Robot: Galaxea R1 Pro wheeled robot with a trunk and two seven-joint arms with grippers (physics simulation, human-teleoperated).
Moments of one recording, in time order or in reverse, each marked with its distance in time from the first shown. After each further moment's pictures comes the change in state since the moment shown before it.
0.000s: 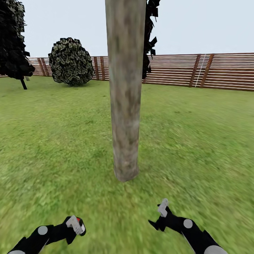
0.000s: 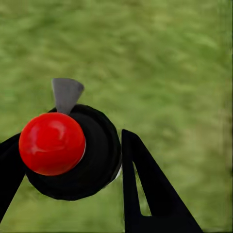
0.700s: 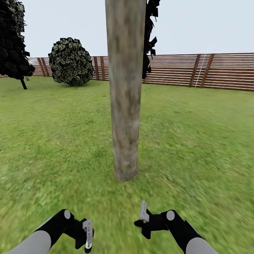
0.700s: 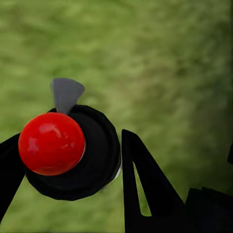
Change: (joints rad) left arm -0.112 -0.128 -0.024 -0.001 -0.432 0.168 -0.290; right arm -0.030 0.127 0.005 -0.080 0.230 0.007 0.361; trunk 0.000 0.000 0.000
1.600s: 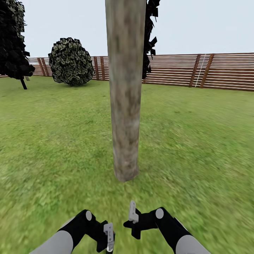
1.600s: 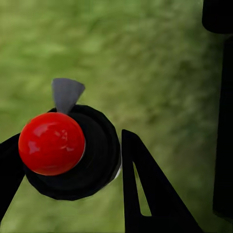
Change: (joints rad) left arm 0.000 -0.183 0.001 0.002 -0.104 -0.011 0.006; right arm -0.015 0.072 0.092 -0.015 0.005 0.002 0.012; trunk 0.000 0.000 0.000
